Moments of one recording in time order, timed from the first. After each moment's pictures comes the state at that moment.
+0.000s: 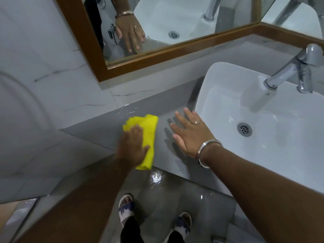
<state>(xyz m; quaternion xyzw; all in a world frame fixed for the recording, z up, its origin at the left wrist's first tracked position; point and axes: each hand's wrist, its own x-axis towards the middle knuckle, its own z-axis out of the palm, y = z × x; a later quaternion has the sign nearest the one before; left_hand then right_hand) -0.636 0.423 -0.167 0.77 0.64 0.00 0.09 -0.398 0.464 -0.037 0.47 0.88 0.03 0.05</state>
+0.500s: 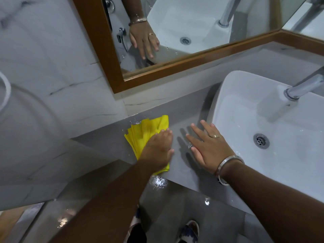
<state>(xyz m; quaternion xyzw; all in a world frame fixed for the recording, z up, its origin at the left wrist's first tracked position) -0.606 0.460 -0.161 0.82 0.55 0.04 0.12 -0.401 0.468 -0.039 0.48 0.88 0.02 0.02</state>
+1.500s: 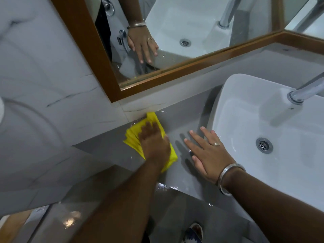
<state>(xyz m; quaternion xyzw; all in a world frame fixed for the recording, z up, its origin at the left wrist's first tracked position) -0.581 0.507 -0.171 0.61 0.79 0.08 0.07 -0.400 0.469 -0.034 0.48 0.88 -0.02 0.01</state>
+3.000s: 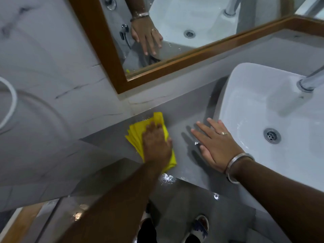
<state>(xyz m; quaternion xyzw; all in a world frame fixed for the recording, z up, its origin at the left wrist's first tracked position) -0.599 0.464 -0.172 0.64 0.76 0.10 0.06 -0.400 0.469 -0.033 0.49 0.87 -0.05 0.00</state>
